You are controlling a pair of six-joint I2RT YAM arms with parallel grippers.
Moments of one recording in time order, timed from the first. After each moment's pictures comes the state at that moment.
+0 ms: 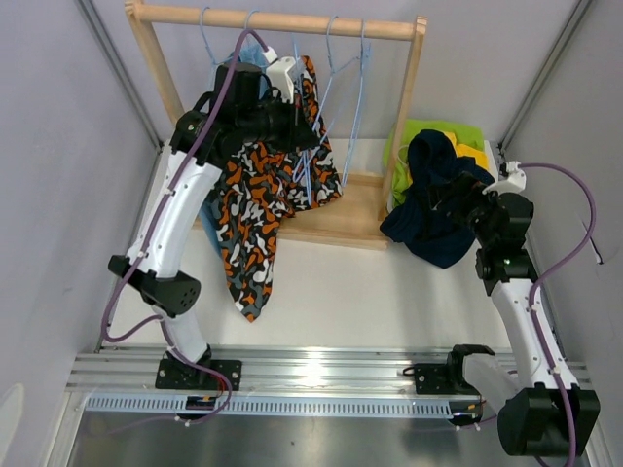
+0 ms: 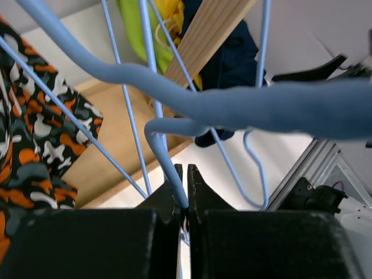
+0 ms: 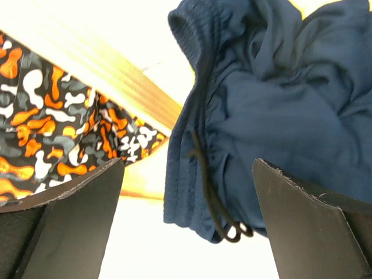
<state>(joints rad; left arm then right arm) -0.49 1.78 2.31 -1.00 0.38 -0.23 -0.02 0.96 0.80 0.00 -0.20 0.53</state>
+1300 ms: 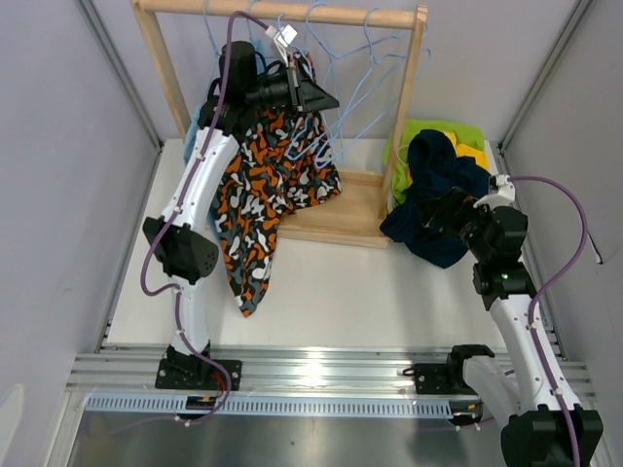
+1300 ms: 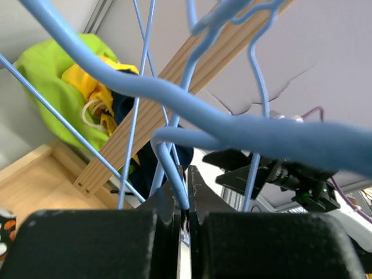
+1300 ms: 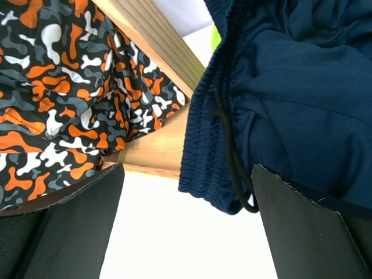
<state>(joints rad) -0.33 2.10 2.42 -0.39 0.92 -0.64 0.03 0.84 0.72 -0.06 -0.26 0.53</state>
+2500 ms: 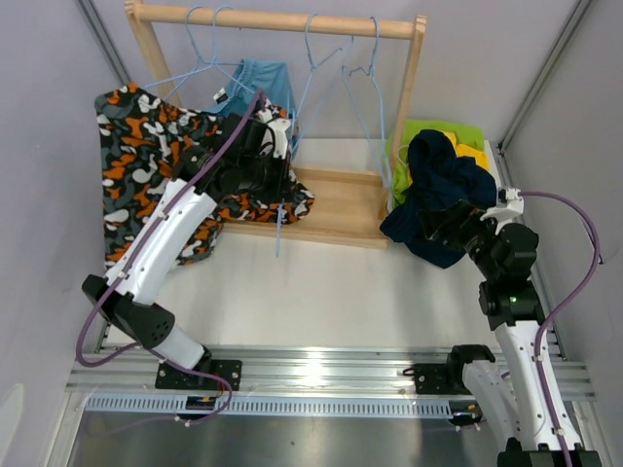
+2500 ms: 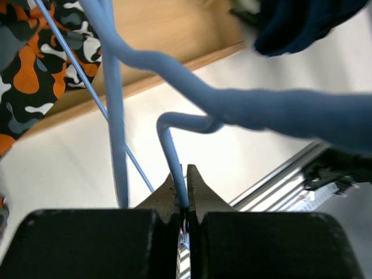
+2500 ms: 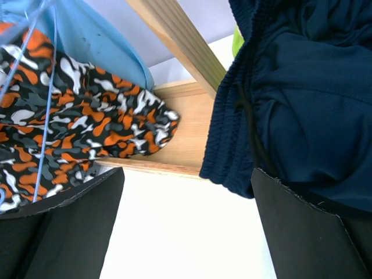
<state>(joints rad) -0.53 1.57 1.87 -1.08 0.22 -0.23 0.03 0.68 0.70 -0.14 -0.30 0.55</state>
